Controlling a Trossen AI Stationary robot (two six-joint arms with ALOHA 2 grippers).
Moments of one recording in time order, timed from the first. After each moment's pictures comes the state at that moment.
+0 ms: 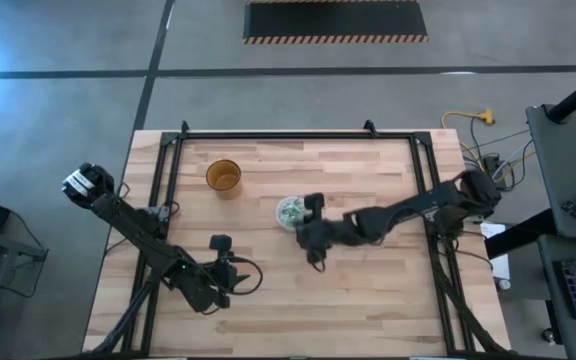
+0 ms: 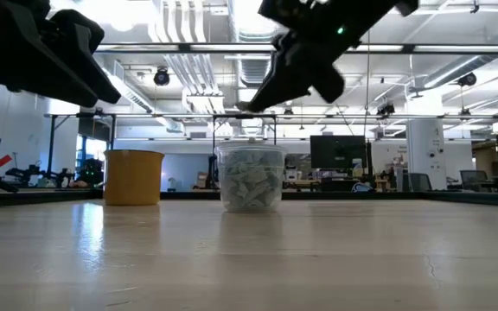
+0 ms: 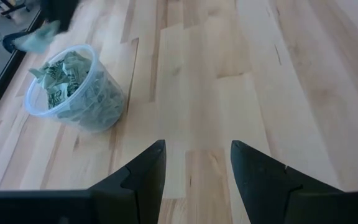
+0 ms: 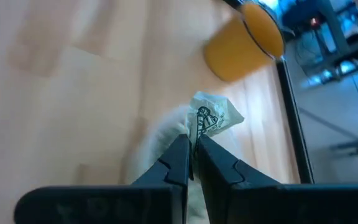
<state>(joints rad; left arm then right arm) -0.73 1.39 0.74 -0.22 -0.75 -0.32 0.22 1.72 1.12 -0.14 0.50 -0.27</state>
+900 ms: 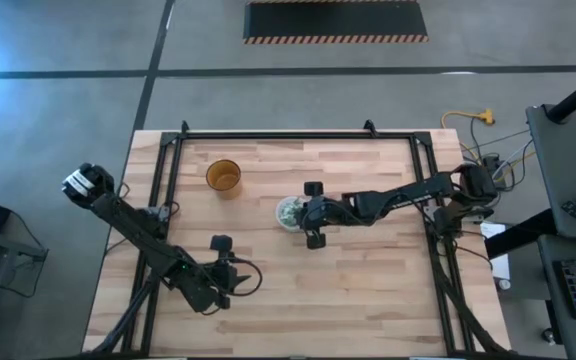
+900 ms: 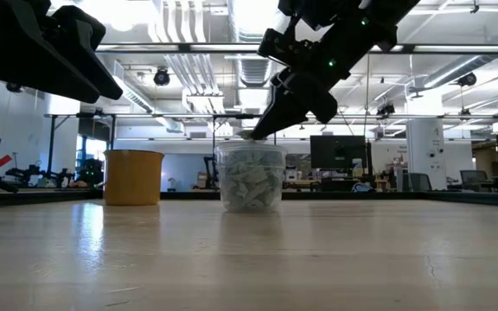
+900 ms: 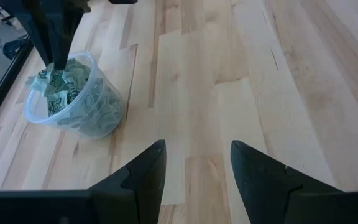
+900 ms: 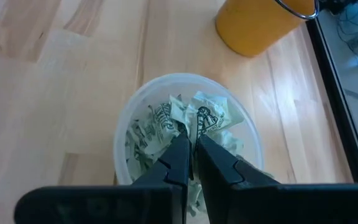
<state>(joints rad) -0.73 1.39 0.74 -0.19 -0.75 -0.30 0.06 1.72 1.05 -0.08 0.28 -0.23</state>
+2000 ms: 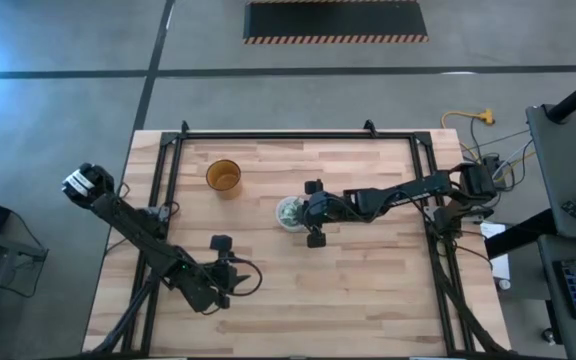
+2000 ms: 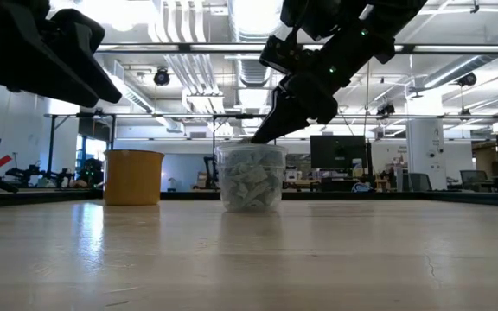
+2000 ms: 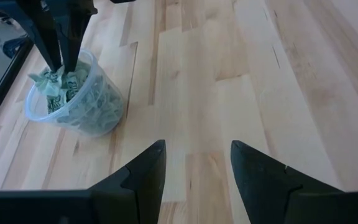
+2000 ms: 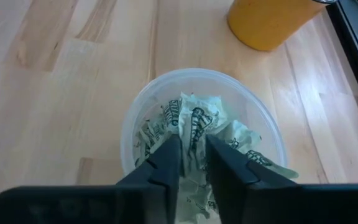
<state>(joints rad) -0.73 1.39 0.74 -0.19 -0.75 -0.30 0.02 1.72 1.01 -0.02 0.17 -0.17</state>
